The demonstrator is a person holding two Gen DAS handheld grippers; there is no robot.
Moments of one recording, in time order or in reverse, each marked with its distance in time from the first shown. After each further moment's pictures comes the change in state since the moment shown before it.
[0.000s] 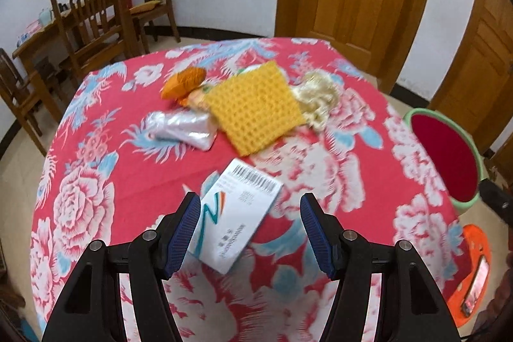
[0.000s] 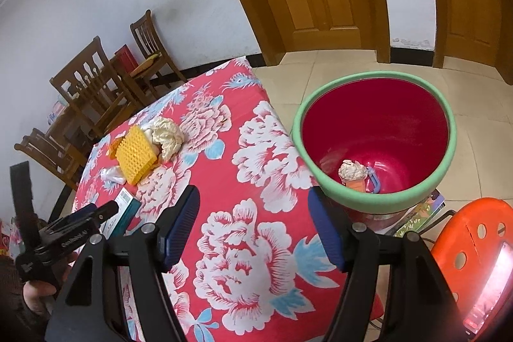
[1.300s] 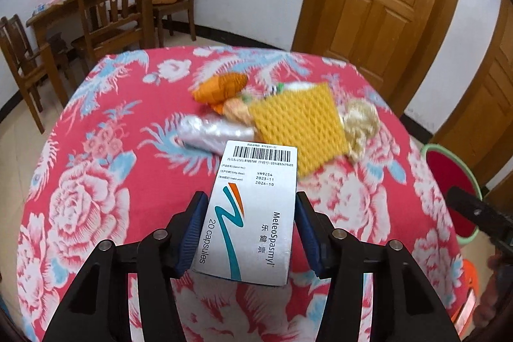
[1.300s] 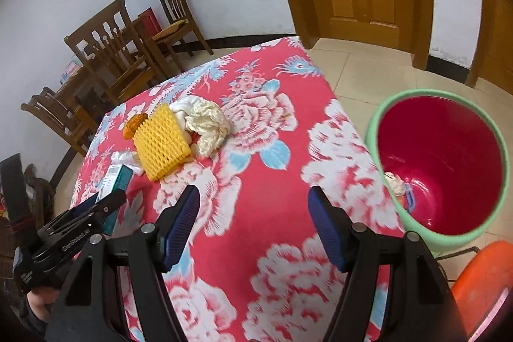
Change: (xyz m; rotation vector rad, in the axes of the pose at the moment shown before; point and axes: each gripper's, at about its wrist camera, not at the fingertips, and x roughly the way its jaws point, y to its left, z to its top) left arm 0.011 0.045 0.013 -0.148 -0.061 -0.027; right arm 0.070 0.073 0.028 -0.147 0.120 0.067
